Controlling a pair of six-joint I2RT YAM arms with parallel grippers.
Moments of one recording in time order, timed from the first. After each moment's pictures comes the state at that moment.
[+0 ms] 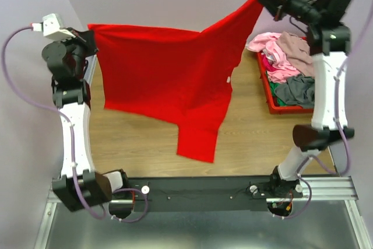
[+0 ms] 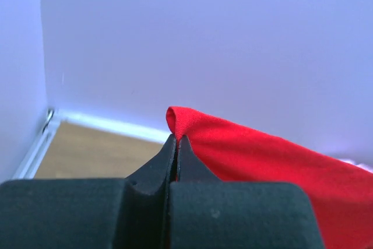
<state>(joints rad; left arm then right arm) 0.25 1.26 1.31 0.04 0.24 -0.42 0.04 1.84 2.37 -0.57 -0.73 -0.12</state>
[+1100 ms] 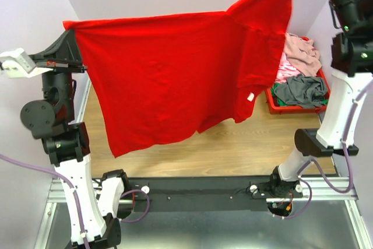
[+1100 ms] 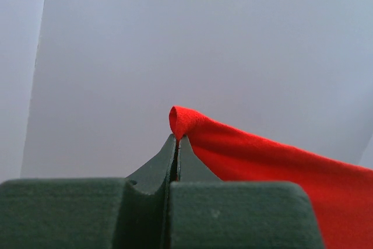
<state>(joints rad) 0.24 0.79 1.34 0.12 0.18 -0.53 0.04 1.70 2.70 -0.50 -0.31 -0.27</state>
